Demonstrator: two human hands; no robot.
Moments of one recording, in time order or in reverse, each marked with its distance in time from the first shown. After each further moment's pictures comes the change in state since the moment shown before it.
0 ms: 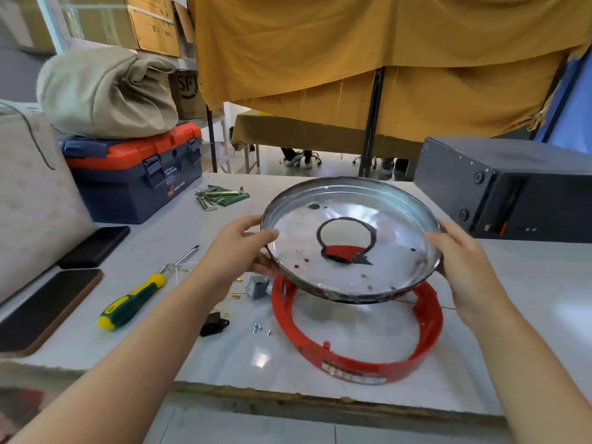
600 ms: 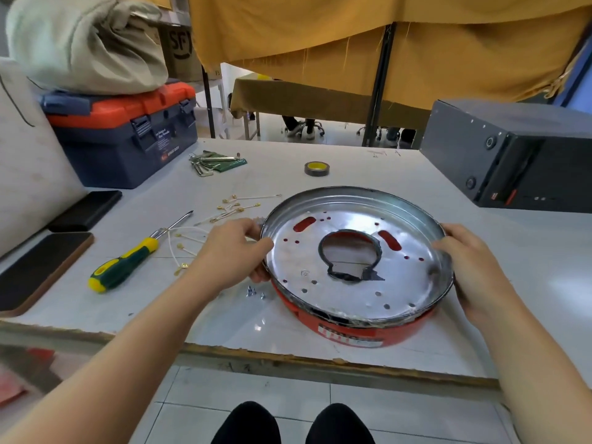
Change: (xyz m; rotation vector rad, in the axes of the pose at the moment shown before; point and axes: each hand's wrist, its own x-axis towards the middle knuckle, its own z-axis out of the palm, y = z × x) left_hand -0.022 -0.034 0.010 0.483 0.045 -0.032; right_hand -0.023 0.026 -0.010 -0.014 0.023 0.219
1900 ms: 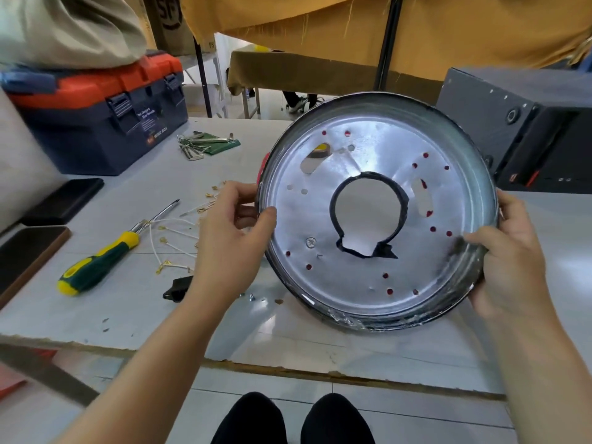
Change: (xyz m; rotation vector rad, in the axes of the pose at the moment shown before) left_hand 0.000 0.011 0.029 -0.364 0.318 0.305; right_hand 0.011 0.007 -0.003 0.375 0.045 -0.202
